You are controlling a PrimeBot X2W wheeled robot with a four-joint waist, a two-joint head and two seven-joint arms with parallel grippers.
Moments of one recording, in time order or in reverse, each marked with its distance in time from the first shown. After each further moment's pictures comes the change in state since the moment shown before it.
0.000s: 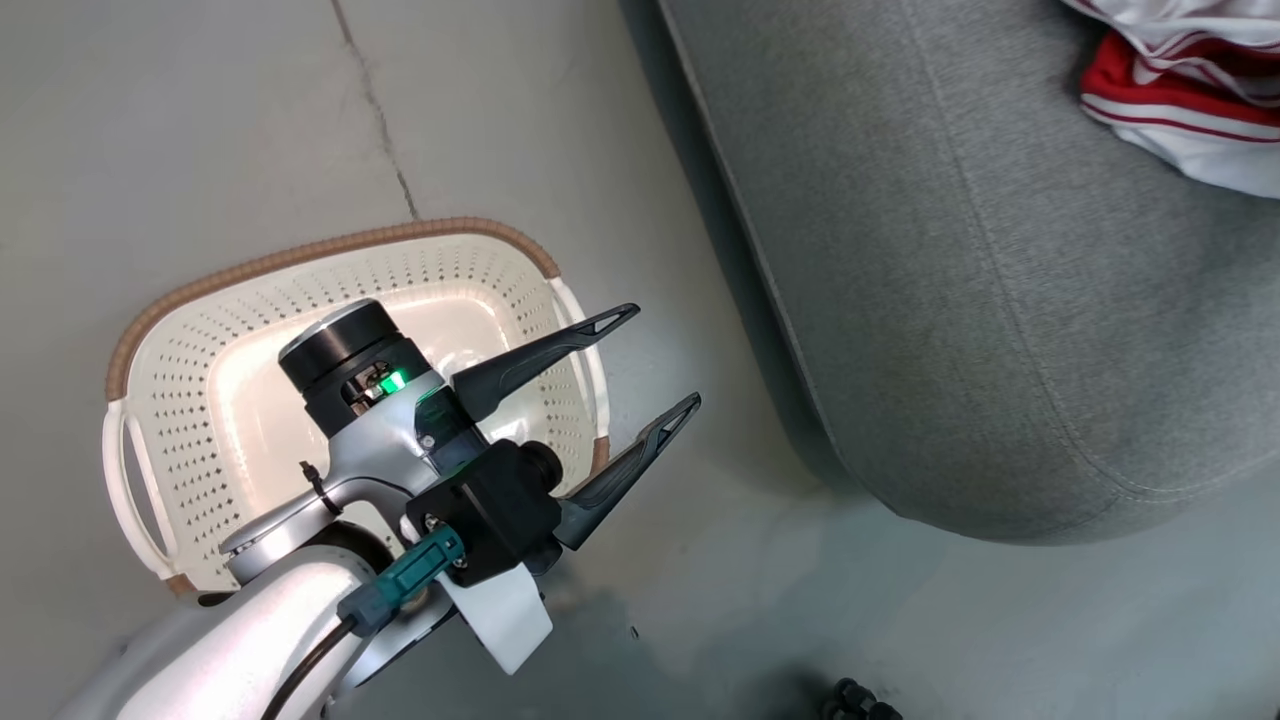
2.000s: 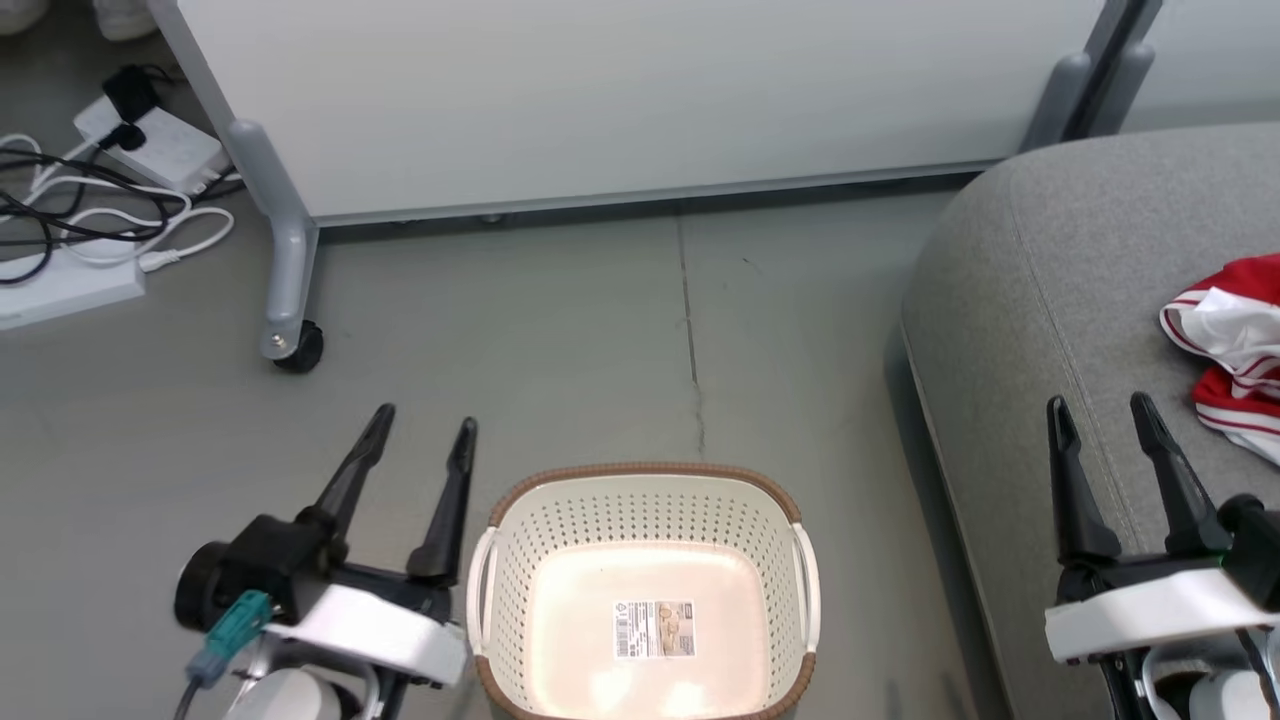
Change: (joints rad) left arm 0.369 -0.176 0.262 0.302 -0.279 0.287 -0.308; right arm 0.954 0.294 0.139 -0.831 -0.253 0.001 0.110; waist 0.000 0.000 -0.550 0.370
